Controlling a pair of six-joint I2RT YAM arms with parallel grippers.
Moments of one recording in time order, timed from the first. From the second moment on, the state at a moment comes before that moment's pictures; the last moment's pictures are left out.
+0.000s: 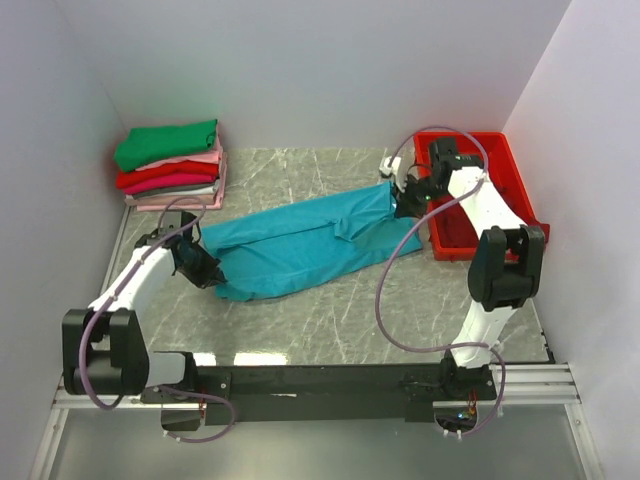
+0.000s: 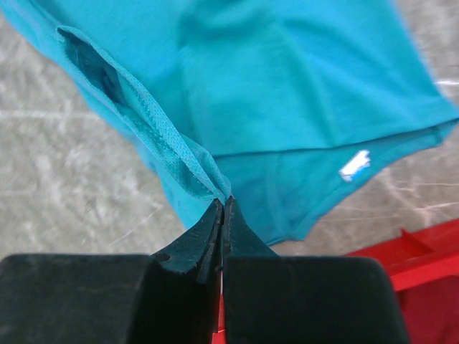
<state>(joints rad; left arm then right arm) -0.02 1.28 0.80 -0.74 0.17 -0.90 0.07 1.82 1.56 -0.97 -0.63 -1.07</state>
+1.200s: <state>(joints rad) 0.02 1.60 1.08 -0.70 0.08 -0.76 0.07 2.00 1.74 -0.77 -0.56 -0.73</state>
